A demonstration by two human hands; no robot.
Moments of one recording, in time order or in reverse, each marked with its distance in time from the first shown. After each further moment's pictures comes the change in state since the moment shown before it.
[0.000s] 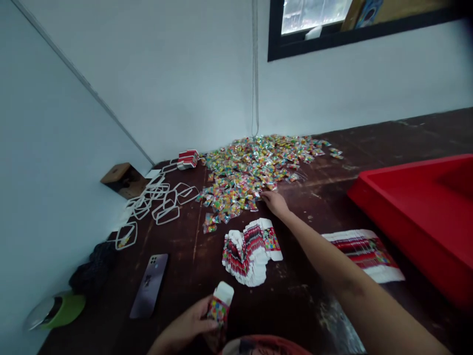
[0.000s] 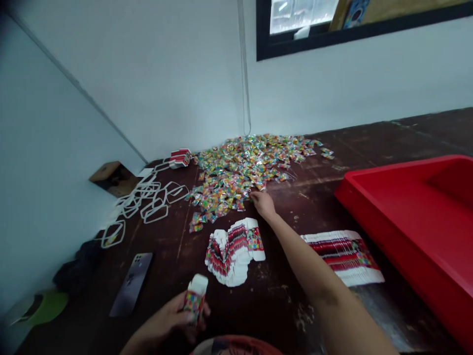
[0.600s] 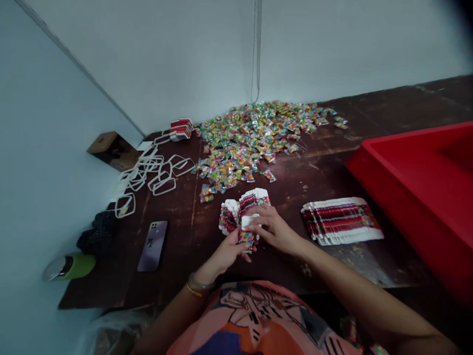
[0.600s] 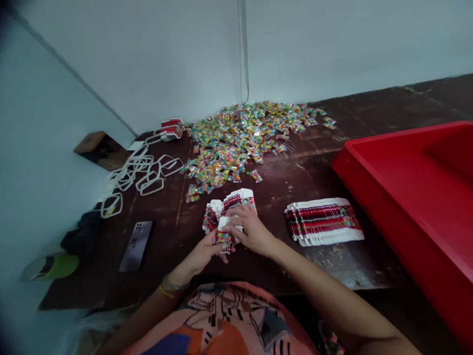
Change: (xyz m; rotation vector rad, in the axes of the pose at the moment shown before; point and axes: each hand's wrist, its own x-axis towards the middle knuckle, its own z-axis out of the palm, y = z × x) left_hand 0.078 0.042 0.079 -0.107 0.135 0.282; right_hand -0.165 -0.092 -0.021 0.433 -0.254 -0.276
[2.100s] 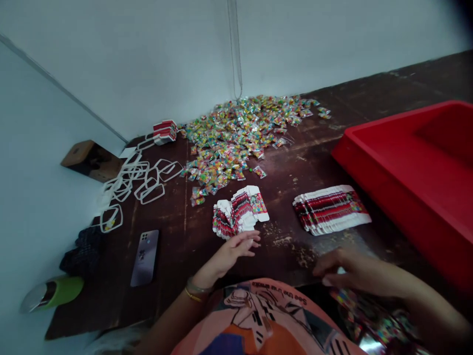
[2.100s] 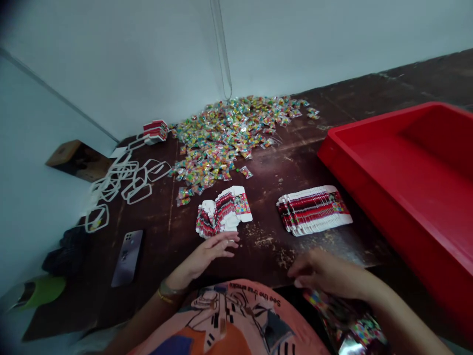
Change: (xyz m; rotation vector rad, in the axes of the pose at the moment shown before) left_hand 0.010 0.005 0.009 0.108 -0.170 -0.084; right_hand -0.143 -0.009 -0.075 -0.013 -0.277 0.520
